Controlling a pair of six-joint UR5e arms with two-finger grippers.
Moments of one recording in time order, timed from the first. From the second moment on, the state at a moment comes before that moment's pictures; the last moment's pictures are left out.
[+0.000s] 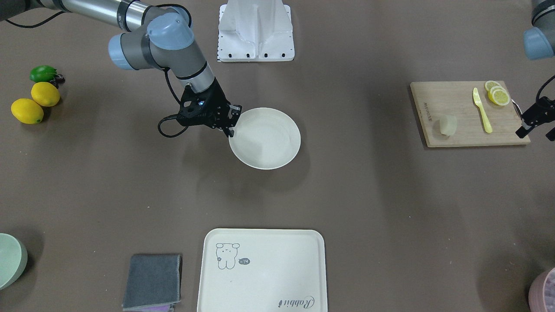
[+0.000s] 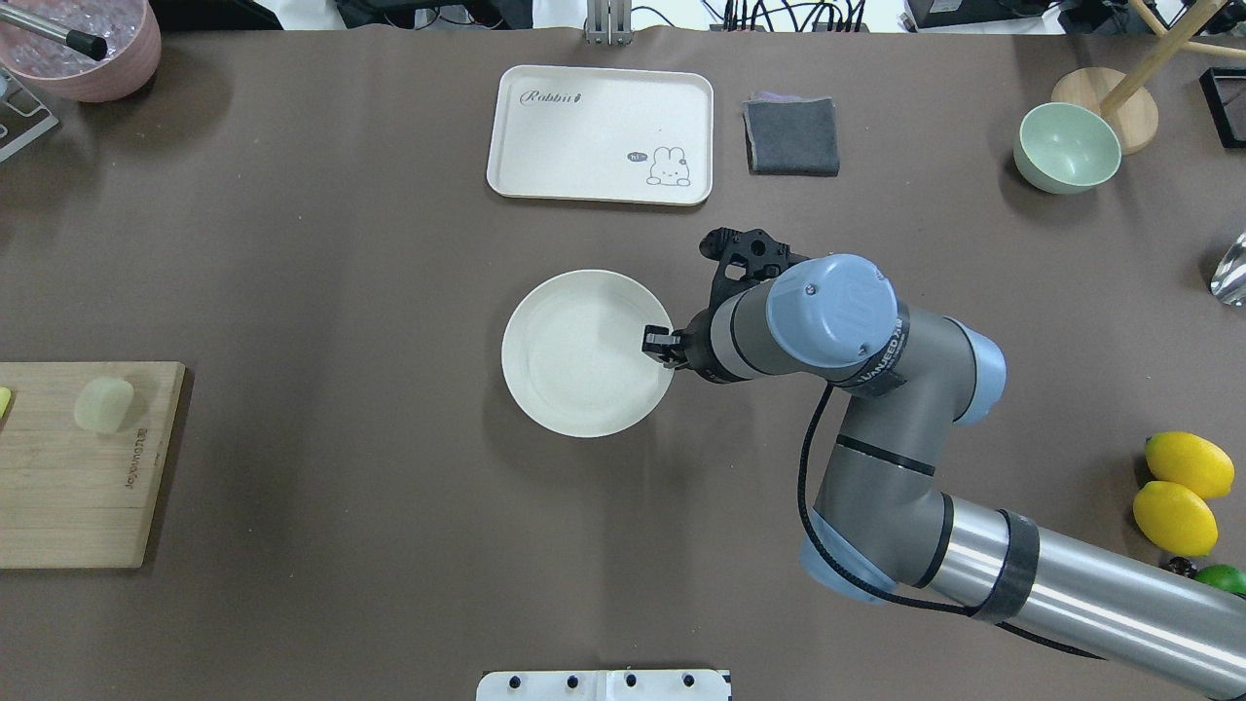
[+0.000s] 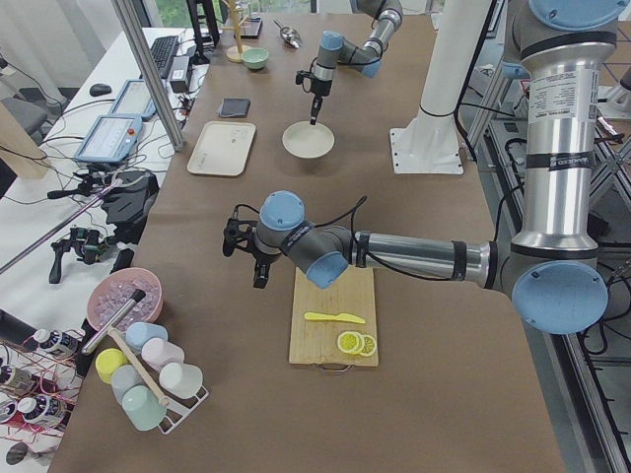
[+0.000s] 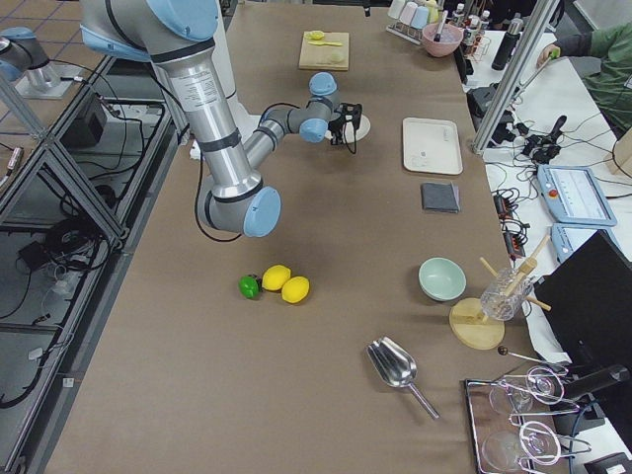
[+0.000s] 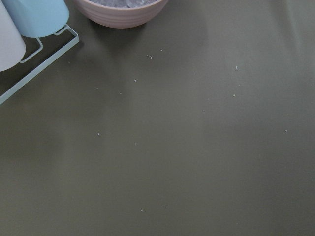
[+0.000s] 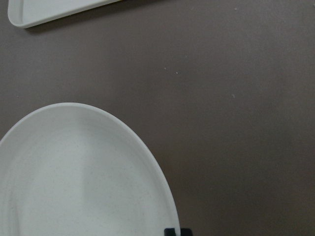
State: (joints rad) left arm -1.31 -1.53 -1.67 -2.27 -2.32 -0.71; right arm 0.48 -1.04 1.68 -1.16 1.76 1.44
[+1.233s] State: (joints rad) left arm -0.96 -1.36 -1.91 -2.30 -2.07 -0.99; right arm 0.46 -1.04 1.66 -1.15 1.75 1.44
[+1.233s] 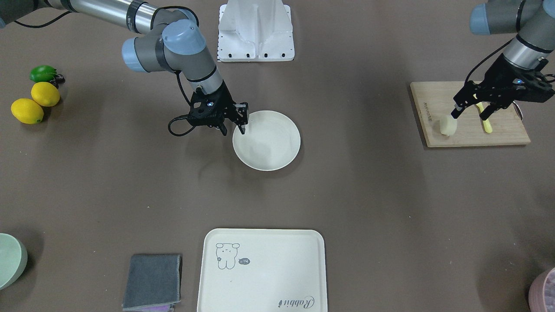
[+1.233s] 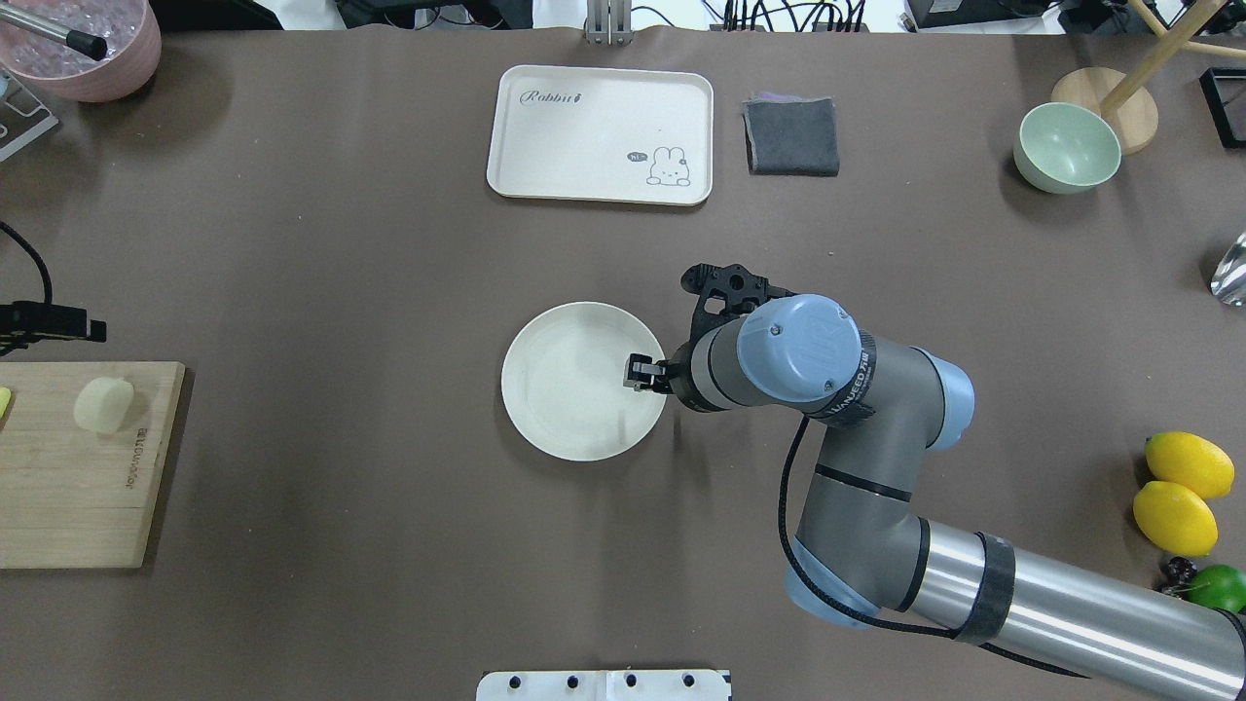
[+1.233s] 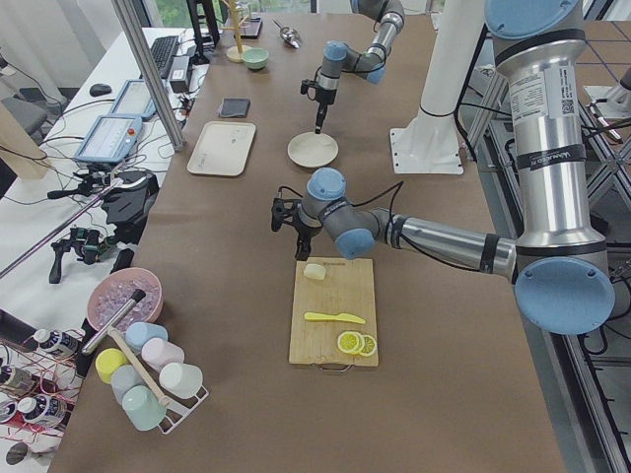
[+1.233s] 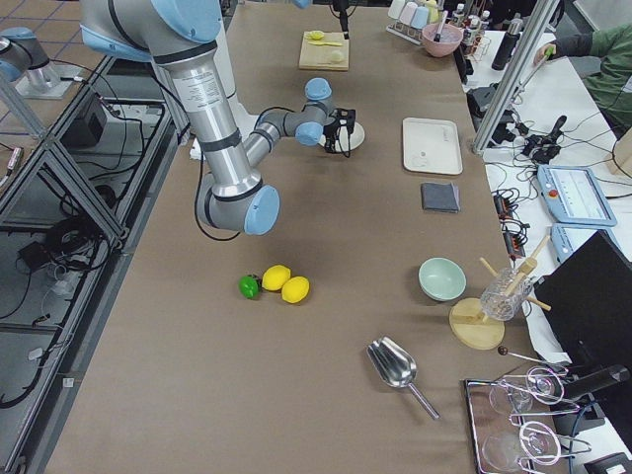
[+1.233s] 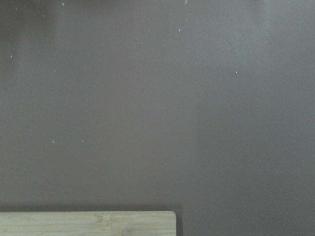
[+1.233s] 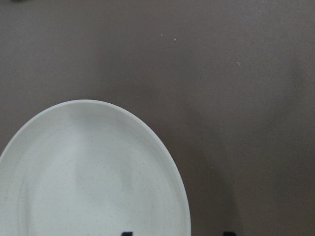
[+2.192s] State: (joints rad) left arm -0.84 -1.33 -1.82 -2.34 -1.95 -0.84; right arm 0.66 -1.12 1.76 -1.16 1.99 1.41
